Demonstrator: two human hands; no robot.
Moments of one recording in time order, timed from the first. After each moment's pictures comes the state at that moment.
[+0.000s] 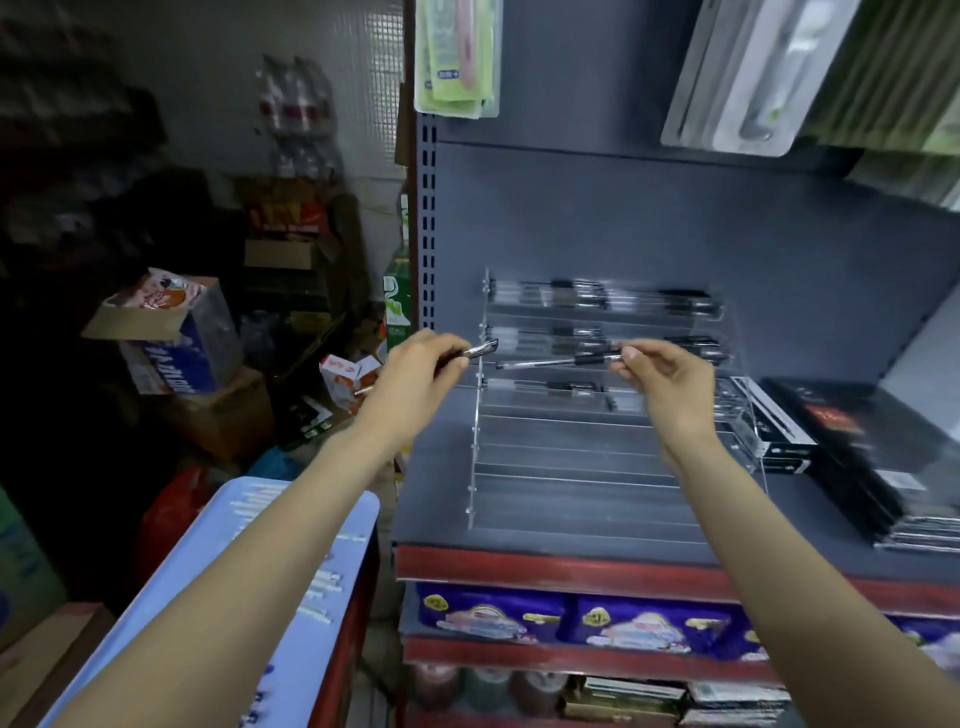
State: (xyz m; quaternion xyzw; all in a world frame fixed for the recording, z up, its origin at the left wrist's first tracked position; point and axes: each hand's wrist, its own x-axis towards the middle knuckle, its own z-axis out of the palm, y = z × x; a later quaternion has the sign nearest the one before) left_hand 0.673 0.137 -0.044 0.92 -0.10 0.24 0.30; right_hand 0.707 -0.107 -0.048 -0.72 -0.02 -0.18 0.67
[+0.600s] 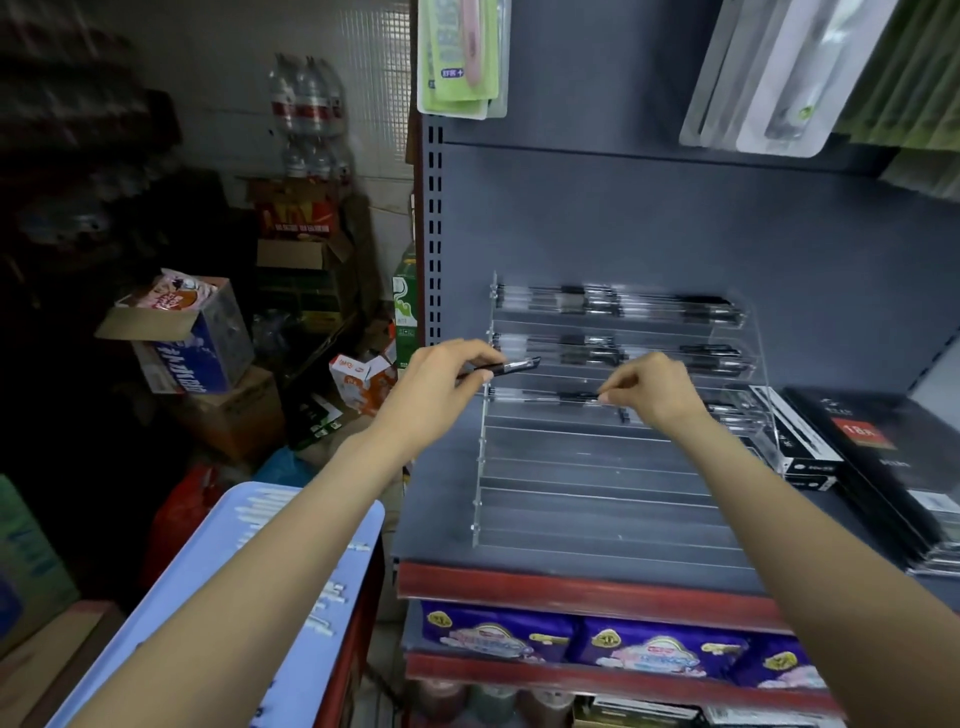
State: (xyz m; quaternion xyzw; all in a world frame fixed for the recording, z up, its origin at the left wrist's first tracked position) left_hand 0.687 0.125 -0.037 0.90 -0.14 0.20 0.36; right_hand 0.757 -0.110 -0.040 -0.95 -0.08 -0.05 0.28
